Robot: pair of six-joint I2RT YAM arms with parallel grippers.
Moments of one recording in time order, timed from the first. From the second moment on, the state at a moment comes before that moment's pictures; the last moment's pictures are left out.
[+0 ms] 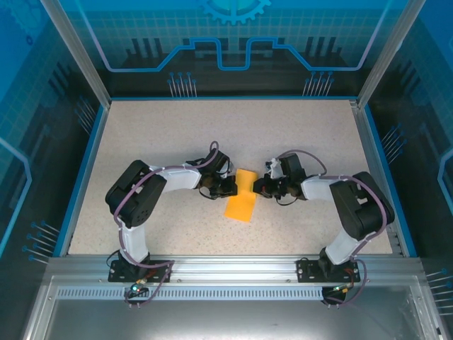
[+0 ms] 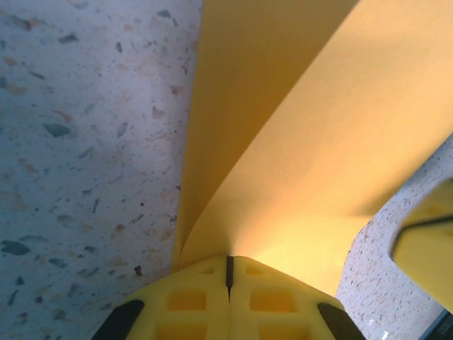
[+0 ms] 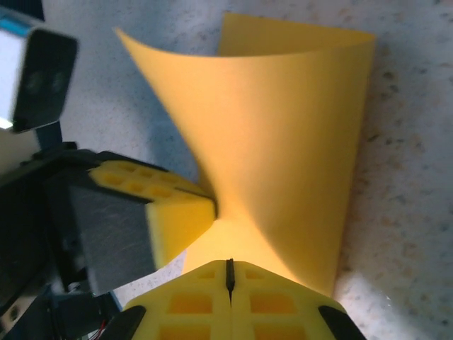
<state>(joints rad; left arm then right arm) -0.60 1.89 1.04 -0.25 0.42 -0.72 0.36 1.68 0.66 0.10 -0.69 0.72</state>
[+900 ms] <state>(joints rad) -0.60 1.90 1.05 -0.26 0.42 -0.72 0.31 1.79 0.75 0.04 -0.67 0.69</state>
